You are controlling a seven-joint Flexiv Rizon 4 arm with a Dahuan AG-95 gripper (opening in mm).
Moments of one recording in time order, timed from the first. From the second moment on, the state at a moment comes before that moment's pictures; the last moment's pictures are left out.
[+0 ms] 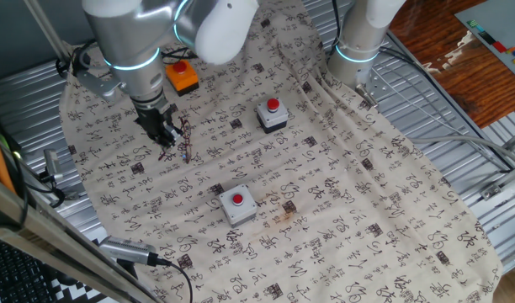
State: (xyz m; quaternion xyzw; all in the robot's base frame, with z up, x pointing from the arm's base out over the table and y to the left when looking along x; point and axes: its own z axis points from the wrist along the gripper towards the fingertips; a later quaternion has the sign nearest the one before) arm 0.609 0.048 0.131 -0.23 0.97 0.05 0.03
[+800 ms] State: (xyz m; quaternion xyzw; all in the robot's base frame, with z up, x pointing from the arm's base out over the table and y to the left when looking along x) arm 0.611 0.067 0.126 -0.23 0.97 0.05 0.03
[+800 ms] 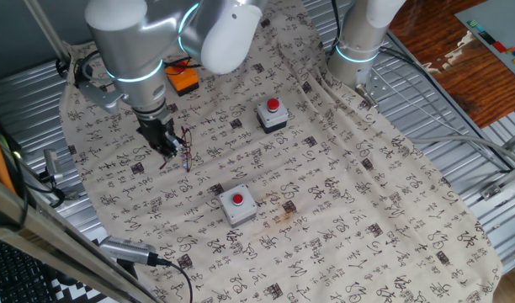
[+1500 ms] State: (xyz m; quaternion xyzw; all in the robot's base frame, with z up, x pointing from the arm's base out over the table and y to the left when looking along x) arm 0.609 0.066 0.133 -0.25 0.97 0.05 0.02
